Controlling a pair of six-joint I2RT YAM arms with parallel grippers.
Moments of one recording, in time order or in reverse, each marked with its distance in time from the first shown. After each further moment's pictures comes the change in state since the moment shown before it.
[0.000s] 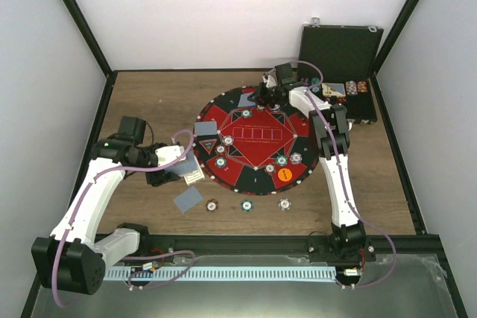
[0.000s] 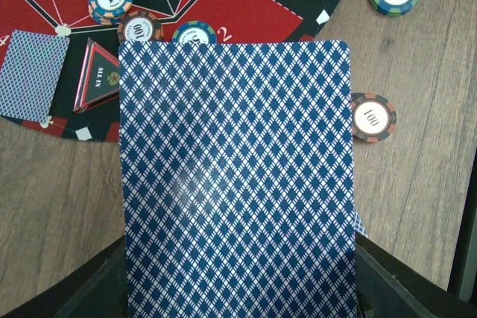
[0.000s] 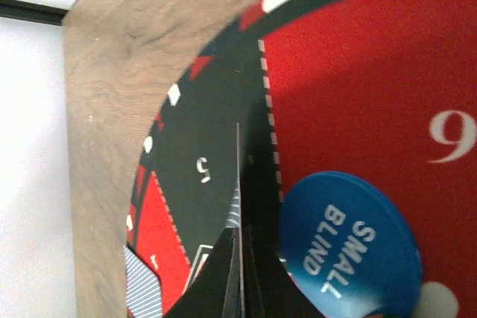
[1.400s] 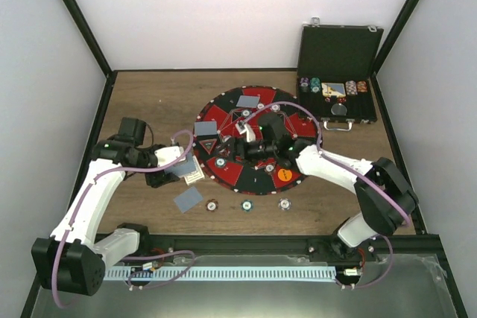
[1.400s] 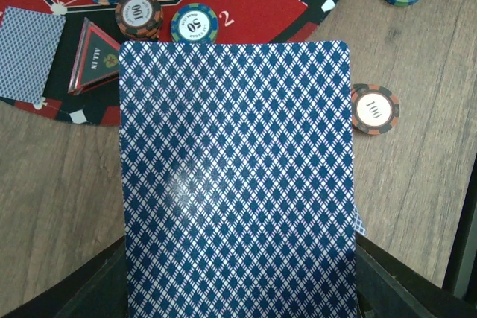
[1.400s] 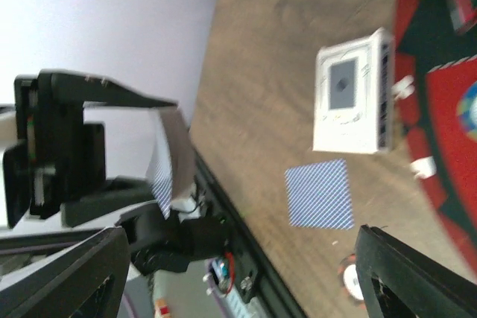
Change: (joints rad) left arm 0.000 -0.005 -0.008 -0.001 -0.028 -0.030; right arm 0.424 -1.006 -1.136 0.377 0.025 0.222
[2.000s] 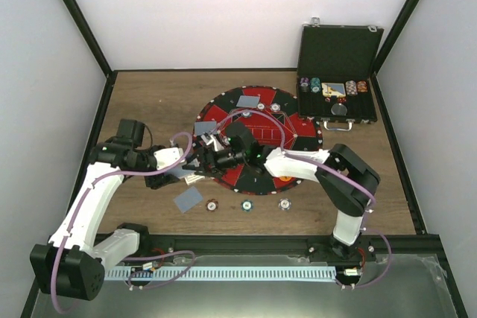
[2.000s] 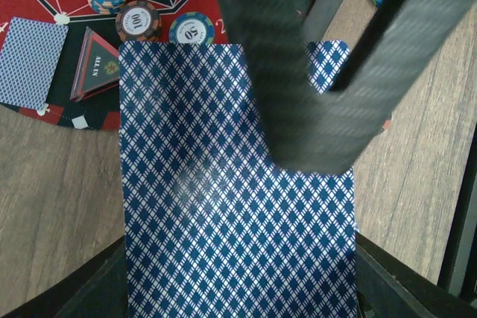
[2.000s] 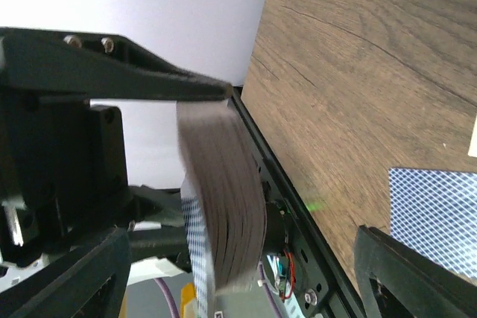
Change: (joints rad) left arm 0.000 -0.032 -0.012 -0.009 0.009 0.002; right arm 0.229 0.239 0.095 0.296 -0.065 0.211
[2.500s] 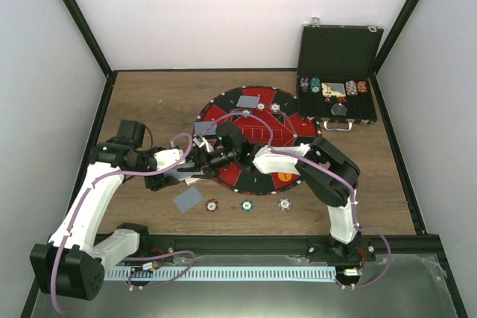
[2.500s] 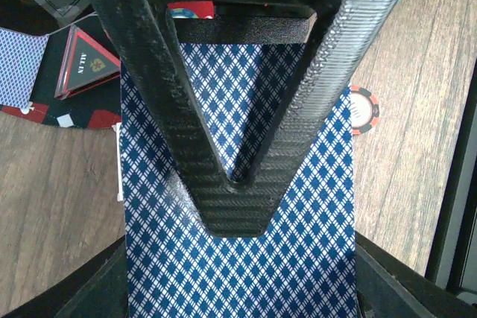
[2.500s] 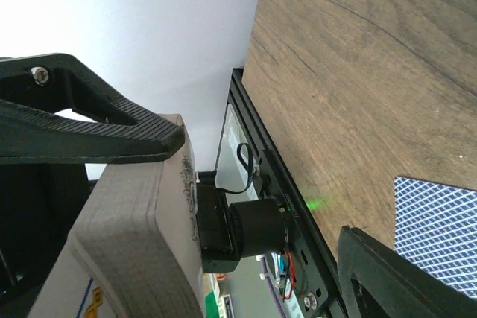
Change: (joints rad) left arm -0.001 -0.003 0.000 -0.024 0.009 0.006; right arm 0.002 0.181 0.115 0.053 -0.103 0.036
